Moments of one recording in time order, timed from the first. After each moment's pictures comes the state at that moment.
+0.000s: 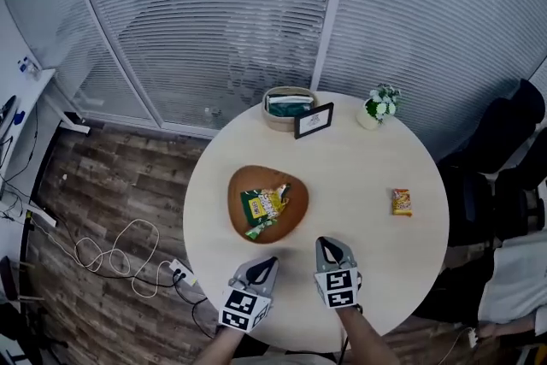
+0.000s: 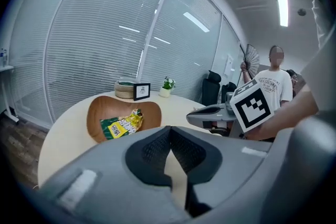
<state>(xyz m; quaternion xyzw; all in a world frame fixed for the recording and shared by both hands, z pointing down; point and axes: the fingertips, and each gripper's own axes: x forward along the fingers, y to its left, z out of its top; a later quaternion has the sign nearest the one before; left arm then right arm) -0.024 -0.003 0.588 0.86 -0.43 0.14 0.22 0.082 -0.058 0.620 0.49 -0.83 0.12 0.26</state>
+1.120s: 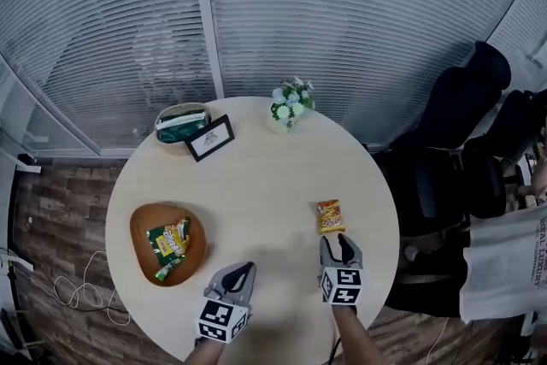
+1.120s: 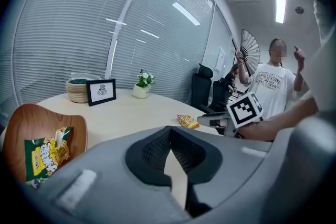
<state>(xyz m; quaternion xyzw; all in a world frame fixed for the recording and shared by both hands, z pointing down) 0.174 -0.094 0.594 0.89 -0.37 0.16 0.22 0.390 -0.126 0.657 0.66 -0.69 0.22 0.19</state>
